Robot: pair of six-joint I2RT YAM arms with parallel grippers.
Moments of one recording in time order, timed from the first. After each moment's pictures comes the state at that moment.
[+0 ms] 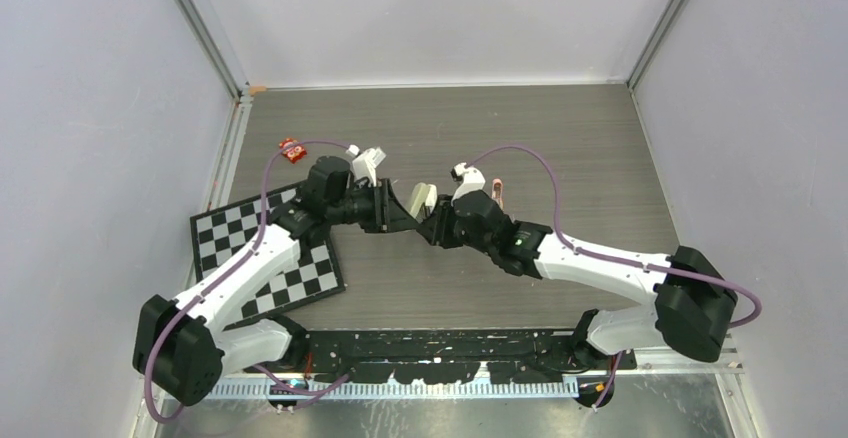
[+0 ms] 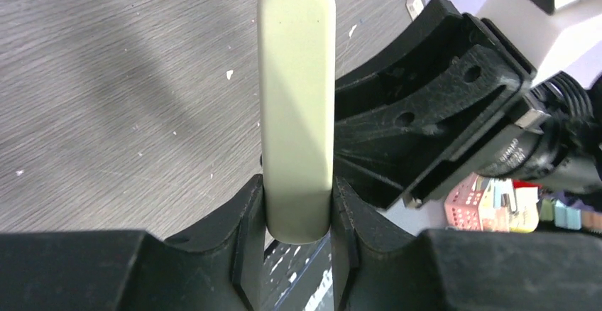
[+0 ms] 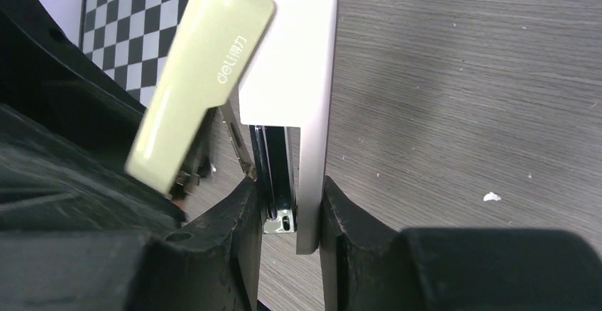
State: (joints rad) left arm -0.52 1.13 0.78 -0.19 0.54 -0.63; right arm 0.96 1.33 0.82 -0.01 0.20 0.77
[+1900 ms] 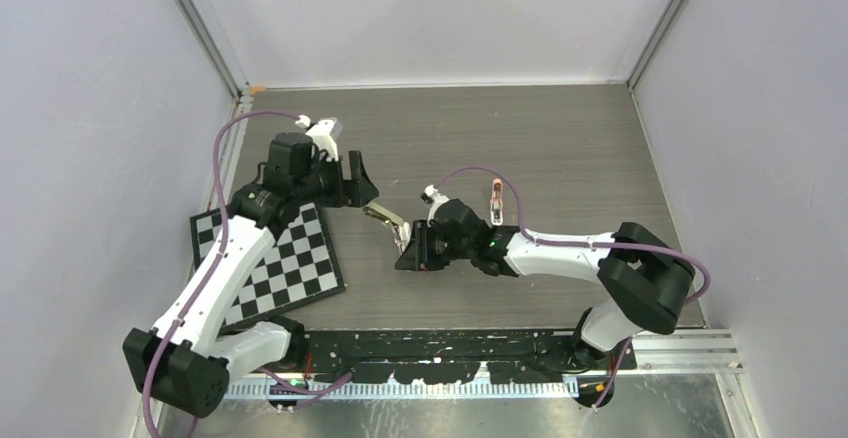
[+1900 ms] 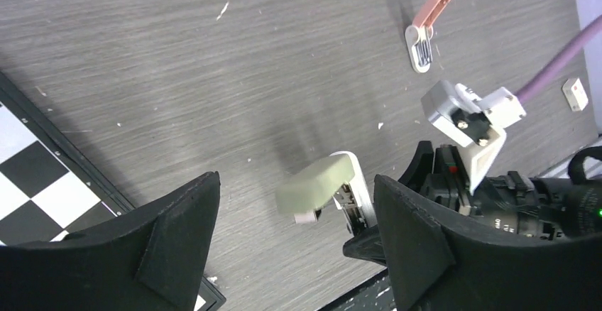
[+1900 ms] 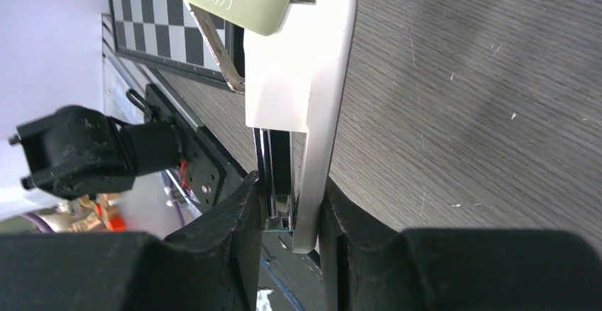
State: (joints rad) left arm -0.33 1.10 1.06 -0.62 0.26 -0.30; right arm 0.97 1.52 0.77 0.14 -0.22 0.84
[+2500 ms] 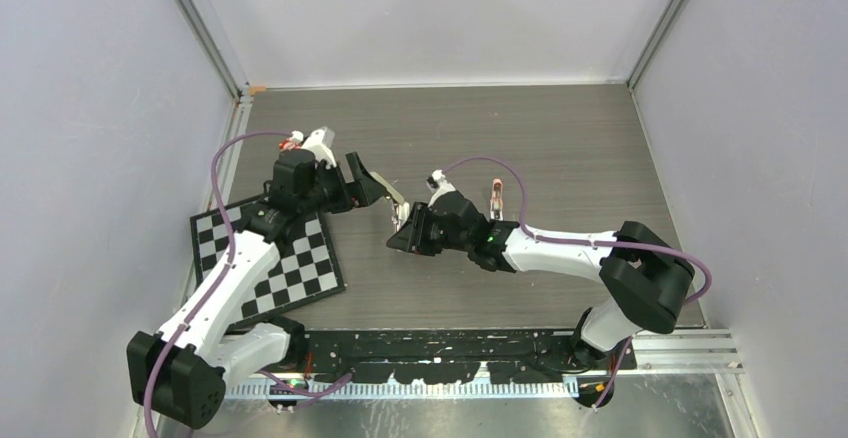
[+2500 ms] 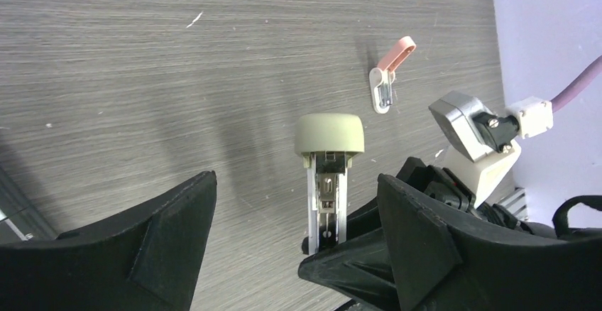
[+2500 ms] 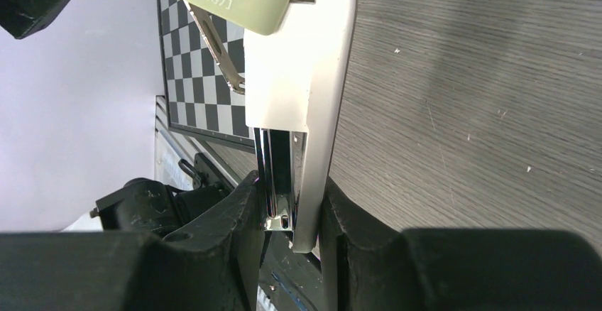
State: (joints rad) left arm -0.34 1.02 0.86 -0.37 0.24 -0.56; right arm 0.97 1.54 0.83 0.21 -0.09 1.00
